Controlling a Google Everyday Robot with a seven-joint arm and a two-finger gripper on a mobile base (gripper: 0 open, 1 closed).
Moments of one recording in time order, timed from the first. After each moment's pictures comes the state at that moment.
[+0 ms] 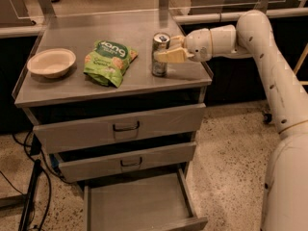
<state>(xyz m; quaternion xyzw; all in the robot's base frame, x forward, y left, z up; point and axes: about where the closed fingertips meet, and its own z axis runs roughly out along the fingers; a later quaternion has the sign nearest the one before) 0.702 -0.034 0.883 -0.54 0.58 0.40 0.46</state>
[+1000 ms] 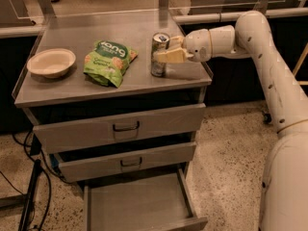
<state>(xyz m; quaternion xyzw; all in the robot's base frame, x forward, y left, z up) 0.703 -0.033 0.884 -0.54 0.58 0.41 0.46</state>
